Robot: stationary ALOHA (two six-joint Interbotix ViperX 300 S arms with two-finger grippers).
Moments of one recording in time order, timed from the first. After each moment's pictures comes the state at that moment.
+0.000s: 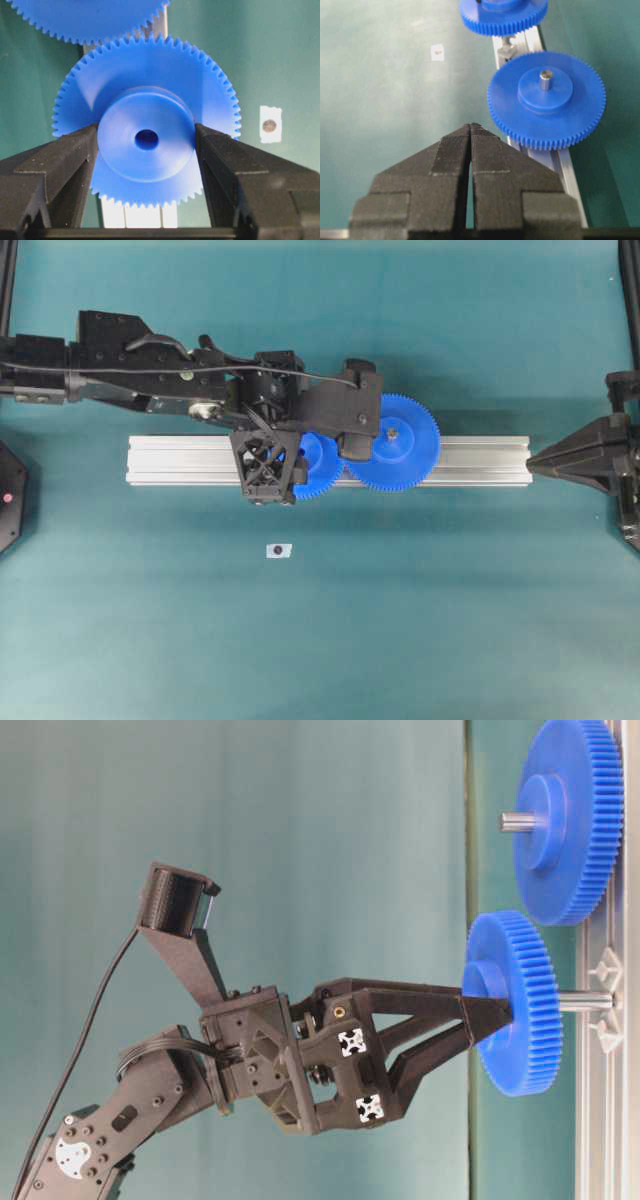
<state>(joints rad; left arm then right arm) 0.10 0.12 0.25 0.02 0.63 0.18 -0.01 -1.06 1.24 0.03 0.22 0.13</state>
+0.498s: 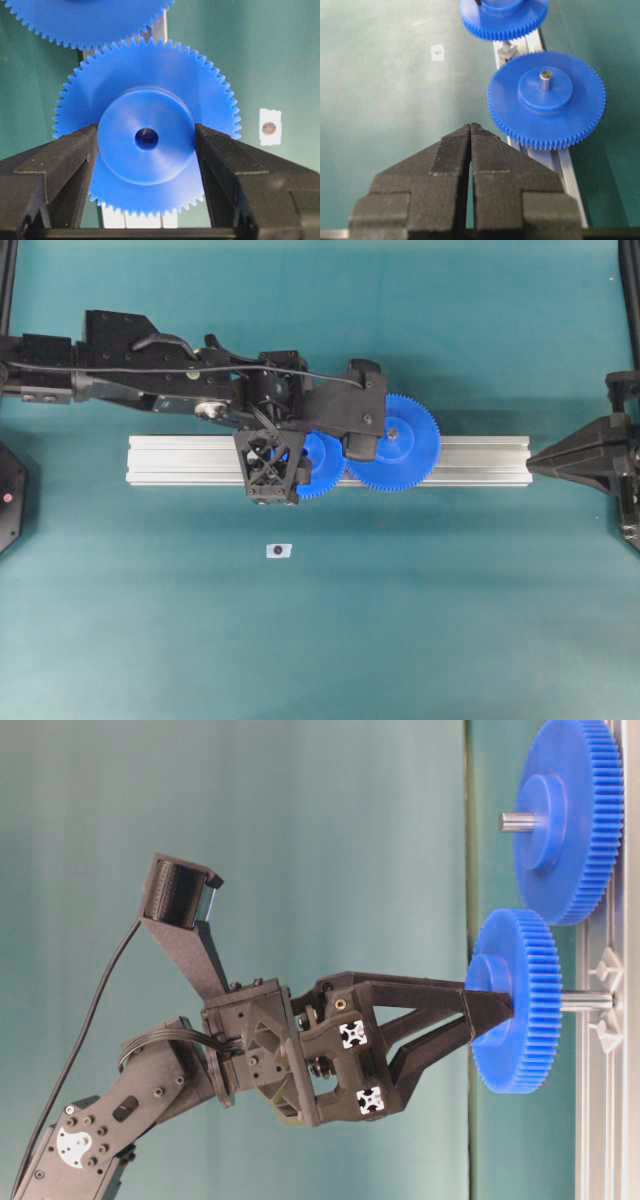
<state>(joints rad) 0.10 0.13 0.24 0.02 0.66 0.18 -0.01 -1.06 1.24 0.03 0.22 0.13</state>
